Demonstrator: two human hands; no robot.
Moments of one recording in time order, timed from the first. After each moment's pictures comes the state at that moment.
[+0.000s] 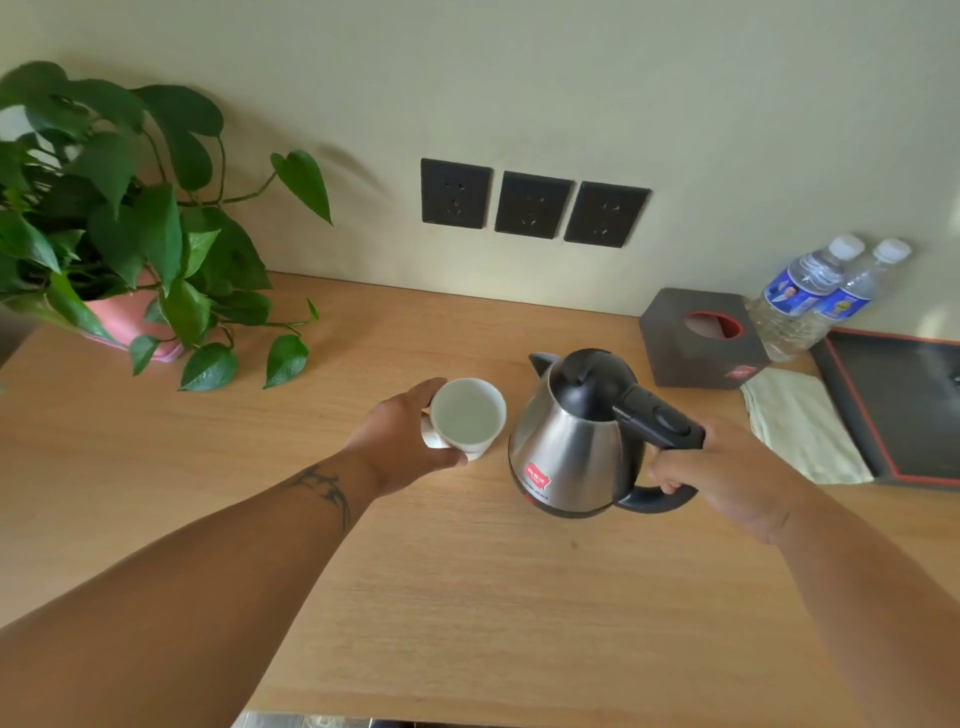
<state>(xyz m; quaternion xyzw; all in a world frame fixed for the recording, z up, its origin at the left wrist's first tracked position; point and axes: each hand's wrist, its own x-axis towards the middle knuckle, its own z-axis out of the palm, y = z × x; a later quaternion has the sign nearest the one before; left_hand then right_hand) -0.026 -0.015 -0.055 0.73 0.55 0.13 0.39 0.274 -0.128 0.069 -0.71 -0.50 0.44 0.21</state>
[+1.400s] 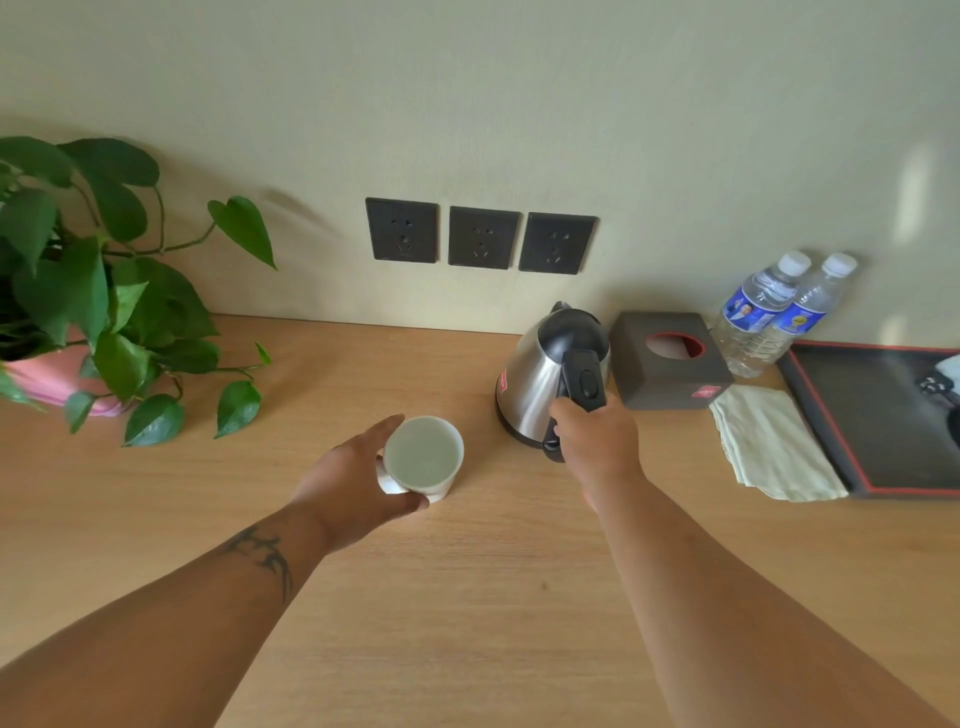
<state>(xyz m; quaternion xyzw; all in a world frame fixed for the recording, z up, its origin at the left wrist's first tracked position) -0.019 -0.016 -0.052 0.73 0.57 0.13 0.36 0.240 -0.051 0.005 -0.77 -0.27 0.35 0.45</state>
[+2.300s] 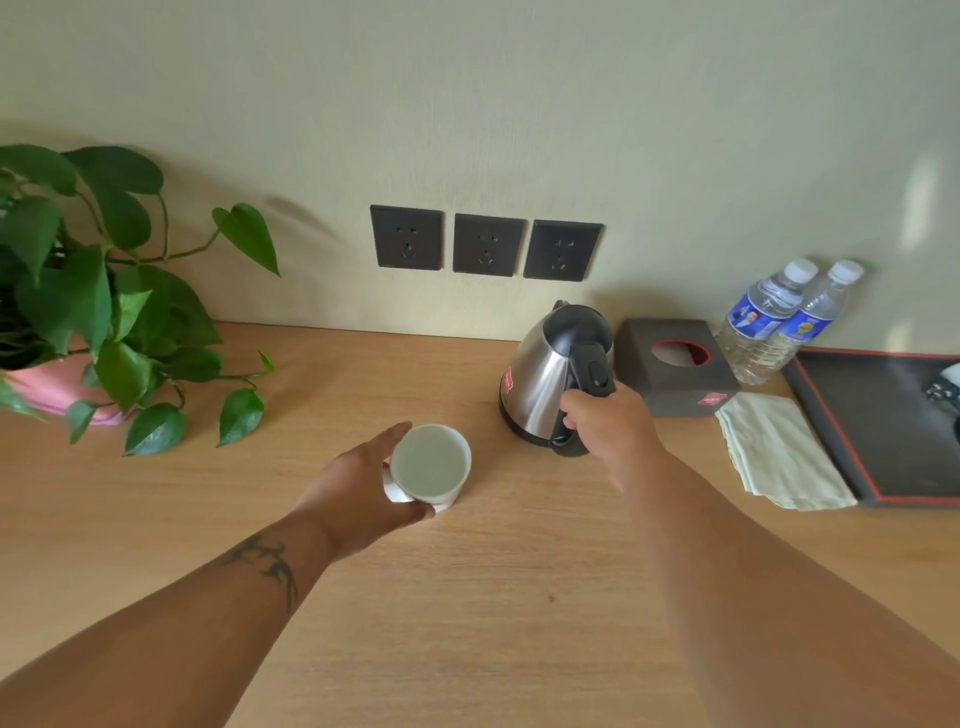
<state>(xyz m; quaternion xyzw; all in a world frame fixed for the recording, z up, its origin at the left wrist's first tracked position) -0.021 -0.012 -0.054 0.73 0.57 0.11 0.36 0.260 -0.032 0.018 -0.79 -0.30 0.38 0.38</state>
